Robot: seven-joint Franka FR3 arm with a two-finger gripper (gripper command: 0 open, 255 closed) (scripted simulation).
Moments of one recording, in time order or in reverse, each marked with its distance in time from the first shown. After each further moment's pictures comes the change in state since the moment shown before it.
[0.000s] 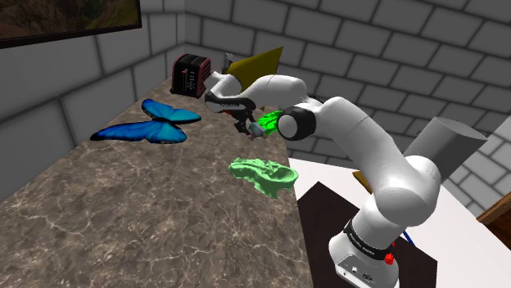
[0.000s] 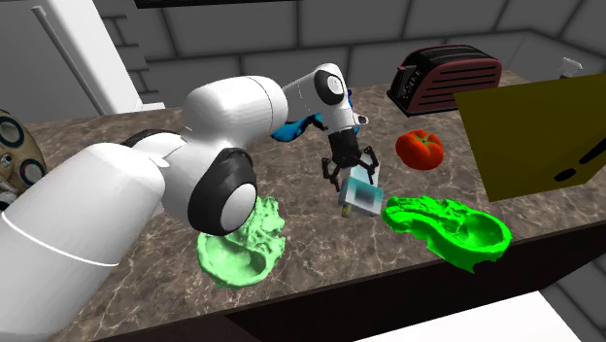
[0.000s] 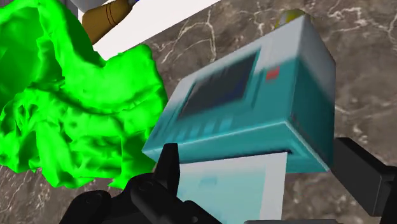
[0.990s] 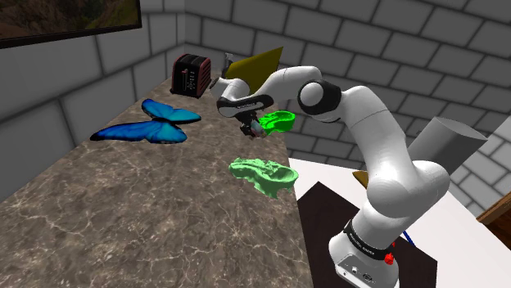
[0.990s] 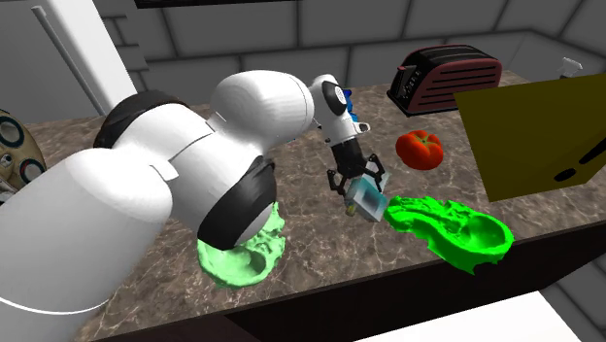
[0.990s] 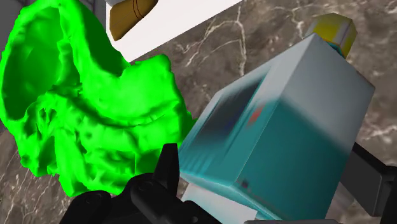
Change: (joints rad) arm -0.274 -0.151 0.451 -0.391 -0.447 0.101 0.213
